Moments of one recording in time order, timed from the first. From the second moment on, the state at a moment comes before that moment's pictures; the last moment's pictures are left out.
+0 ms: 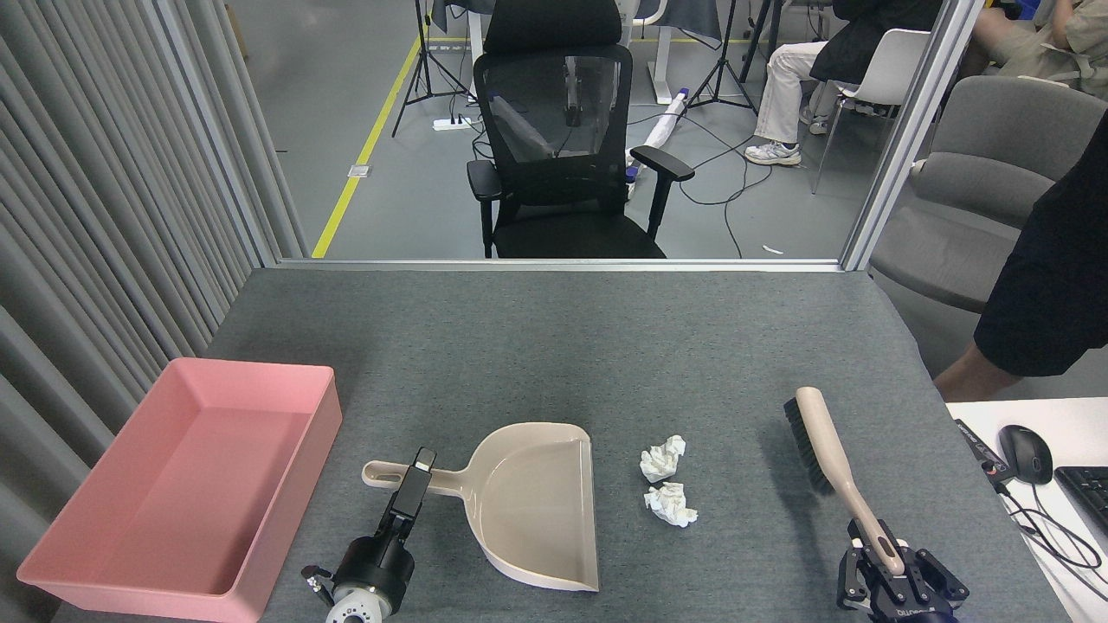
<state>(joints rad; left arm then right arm) -0.19 -0.11 0.06 -1.08 -0.47 -0.29 -0.09 0.07 -0.15 -0.22 -1.29 1.37 -0.30 -0.12</state>
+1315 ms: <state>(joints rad) -0.23 -0.11 0.12 -0.99 -0.47 -0.31 -0.16 0.07 -0.15 -0.22 -1.30 1.37 -0.30 -0.13</state>
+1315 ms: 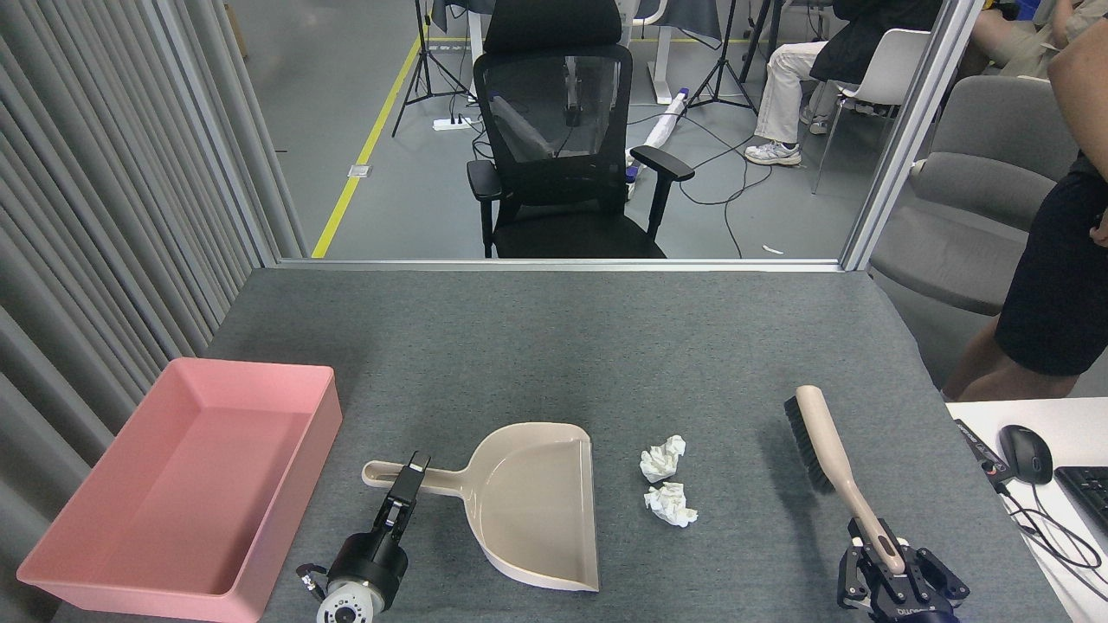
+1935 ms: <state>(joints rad) -0.23 -0.12 0.17 -1.00 -0.47 -0.38 -0.21 0.06 -0.15 -0.22 -1.30 1.37 -0.30 -0.13</state>
